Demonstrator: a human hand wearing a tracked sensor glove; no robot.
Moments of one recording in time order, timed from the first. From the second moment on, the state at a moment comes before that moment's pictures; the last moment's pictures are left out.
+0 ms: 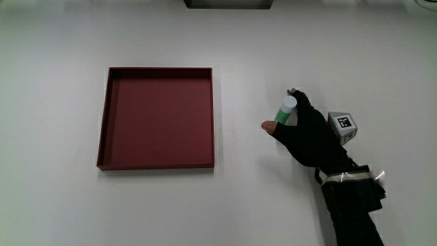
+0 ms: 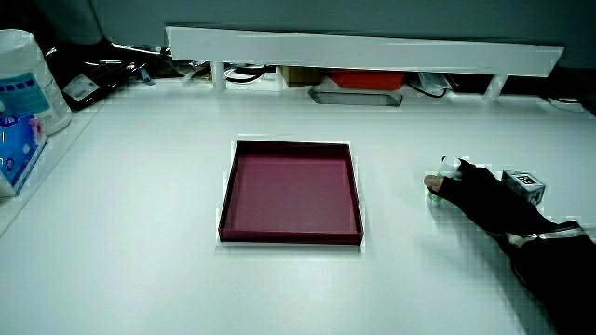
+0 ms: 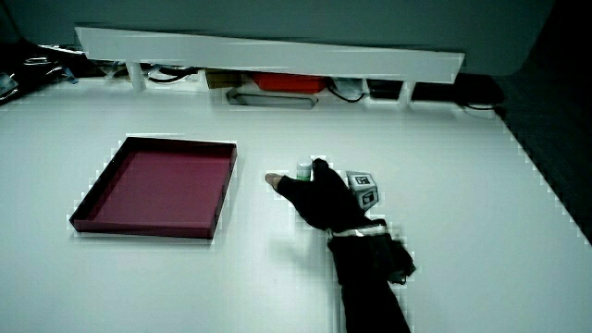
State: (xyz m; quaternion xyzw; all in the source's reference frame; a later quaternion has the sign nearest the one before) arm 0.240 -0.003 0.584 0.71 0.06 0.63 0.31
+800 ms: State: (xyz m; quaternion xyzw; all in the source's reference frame) arm 0.261 0.012 0.596 0.70 0.14 0.68 0.16
